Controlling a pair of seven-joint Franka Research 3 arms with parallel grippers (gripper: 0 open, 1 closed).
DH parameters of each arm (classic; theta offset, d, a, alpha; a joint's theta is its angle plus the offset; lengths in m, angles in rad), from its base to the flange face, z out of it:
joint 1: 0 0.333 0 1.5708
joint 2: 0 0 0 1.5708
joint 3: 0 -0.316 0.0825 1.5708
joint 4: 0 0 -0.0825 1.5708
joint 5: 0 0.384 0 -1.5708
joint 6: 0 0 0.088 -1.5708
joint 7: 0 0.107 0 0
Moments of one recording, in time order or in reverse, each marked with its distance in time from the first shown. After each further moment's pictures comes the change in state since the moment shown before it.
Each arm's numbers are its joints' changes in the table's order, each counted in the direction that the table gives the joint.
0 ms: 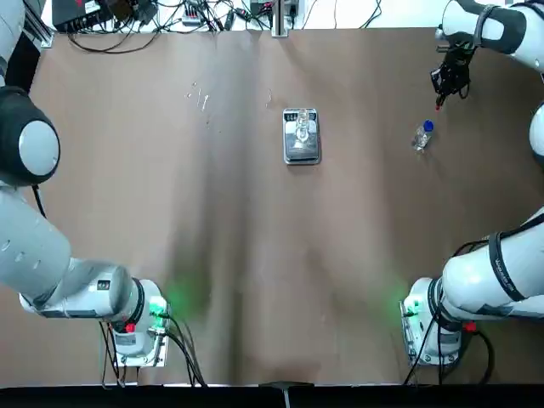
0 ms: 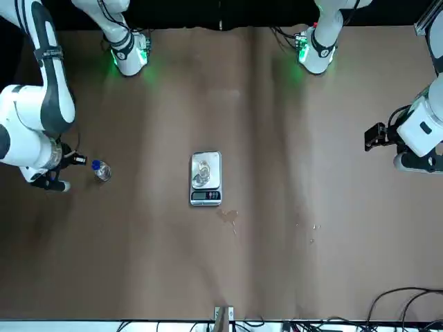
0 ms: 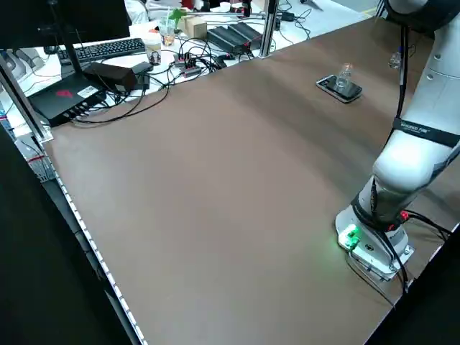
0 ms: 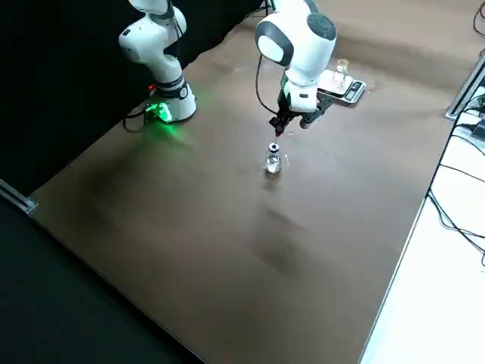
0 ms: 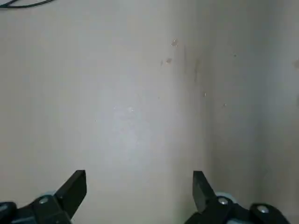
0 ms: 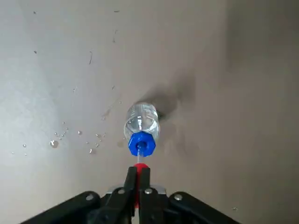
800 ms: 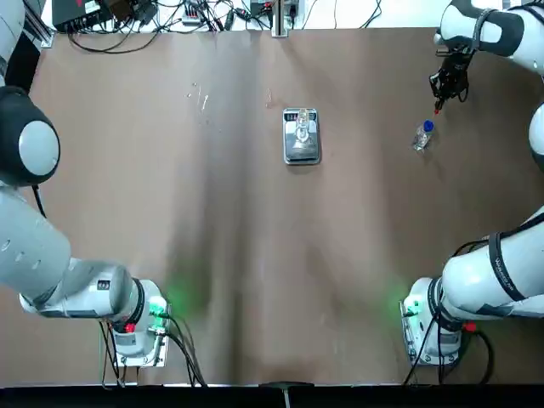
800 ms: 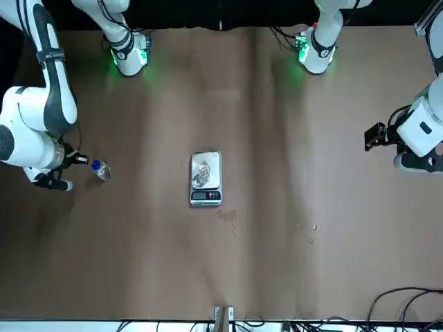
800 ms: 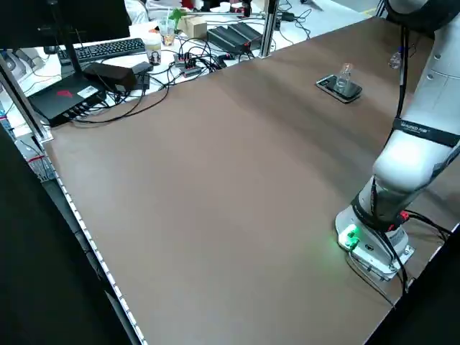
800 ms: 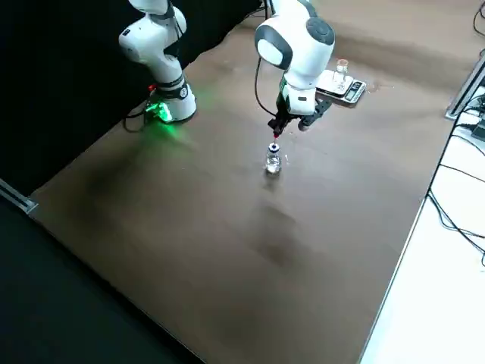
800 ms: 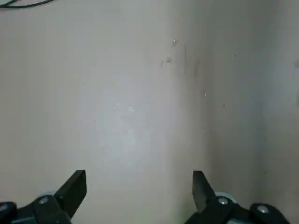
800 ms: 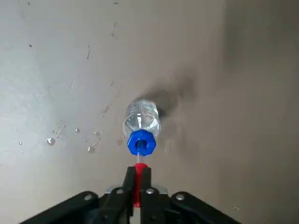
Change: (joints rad) left arm 0.000 0.000 0.000 0.000 0.000 0.000 0.000; right arm 0.000 -0.005 0.000 0.019 0.000 -0.009 -0.005
